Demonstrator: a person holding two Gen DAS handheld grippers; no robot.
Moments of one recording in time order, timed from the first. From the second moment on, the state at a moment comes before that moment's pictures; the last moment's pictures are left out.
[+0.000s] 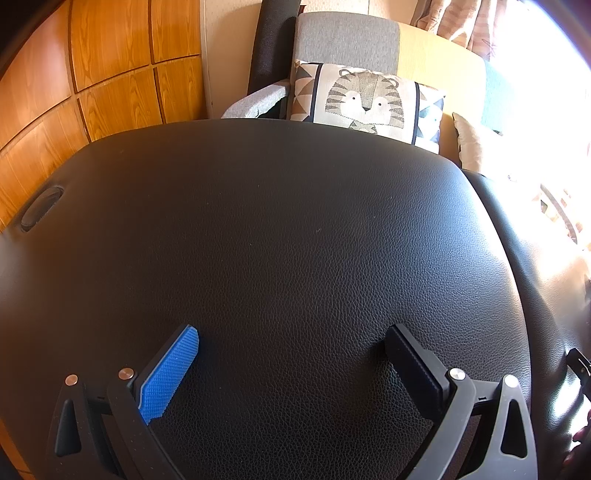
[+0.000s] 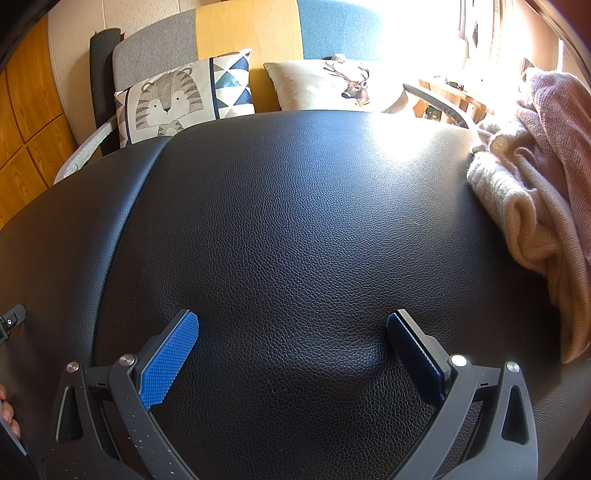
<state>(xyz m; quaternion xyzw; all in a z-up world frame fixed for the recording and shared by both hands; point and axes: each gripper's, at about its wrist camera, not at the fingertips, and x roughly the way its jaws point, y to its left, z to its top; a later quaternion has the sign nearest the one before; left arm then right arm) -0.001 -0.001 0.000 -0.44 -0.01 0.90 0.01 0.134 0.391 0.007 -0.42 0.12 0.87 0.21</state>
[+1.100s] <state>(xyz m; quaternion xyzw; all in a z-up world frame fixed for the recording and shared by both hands) 0.070 0.133 0.100 -0.36 0.09 0.90 0.22 0.221 0.420 0.105 -0.35 0.14 0.87 0.31</state>
